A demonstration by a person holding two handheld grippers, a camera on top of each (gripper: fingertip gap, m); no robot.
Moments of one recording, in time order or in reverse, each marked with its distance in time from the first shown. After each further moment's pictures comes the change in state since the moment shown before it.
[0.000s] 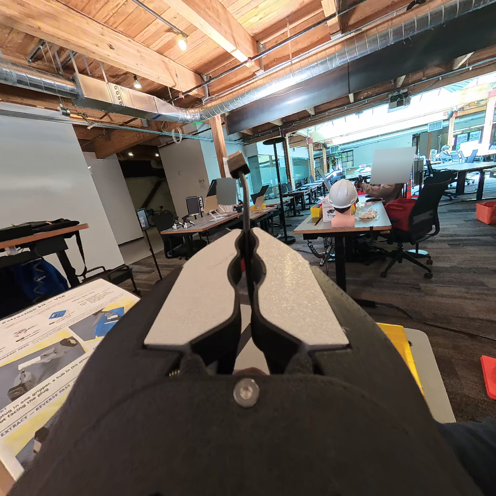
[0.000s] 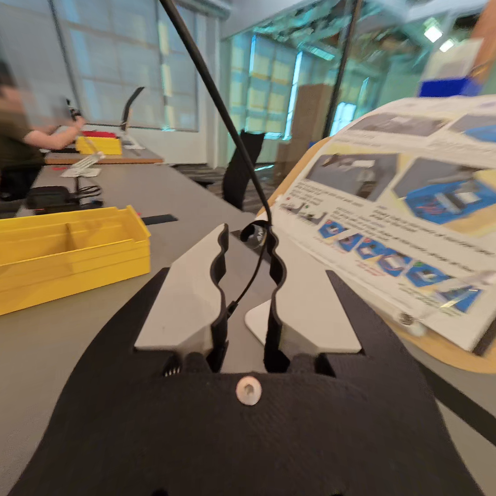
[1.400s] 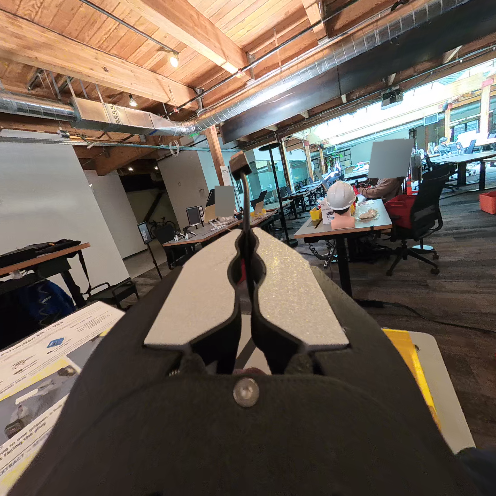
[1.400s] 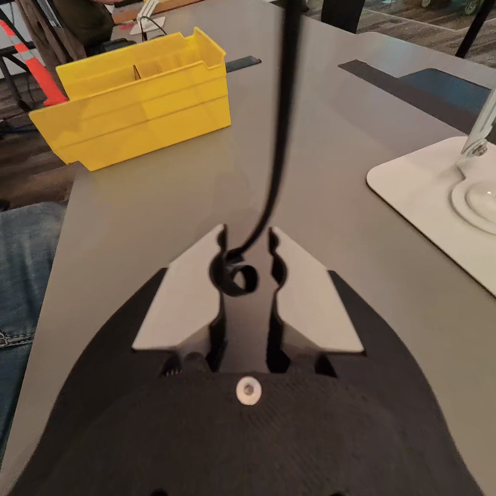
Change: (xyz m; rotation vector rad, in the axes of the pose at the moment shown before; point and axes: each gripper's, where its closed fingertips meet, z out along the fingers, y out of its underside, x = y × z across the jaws) left arm 0.023 -0.020 0.017 0.022 0.020 0.064; right arm -0.100 0.172 -0.029 -0.479 -0.332 0.173
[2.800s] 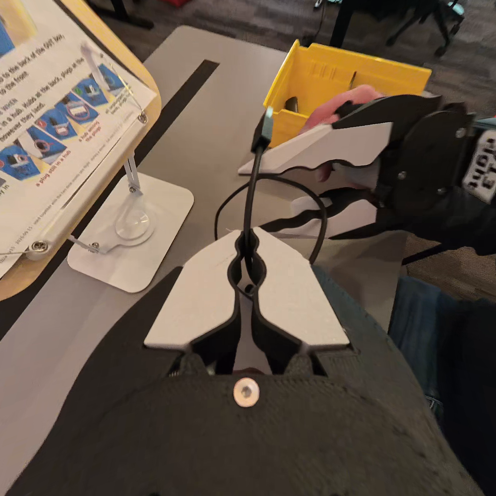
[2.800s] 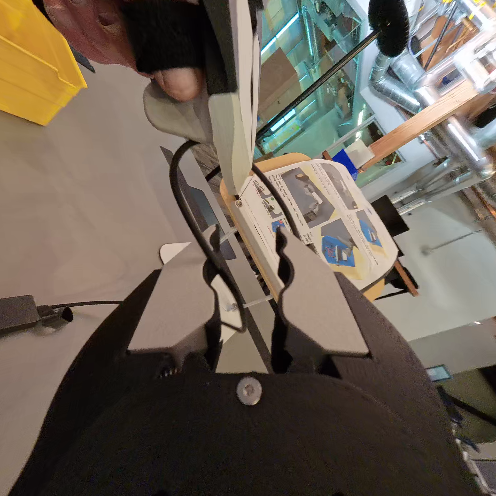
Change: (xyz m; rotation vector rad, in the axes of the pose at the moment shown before) left arm 0.030 0.301 -0.123 -0.942 0.124 -0.249; right arm 0.007 -0.140 -0.087 0.101 0.734 -0.873
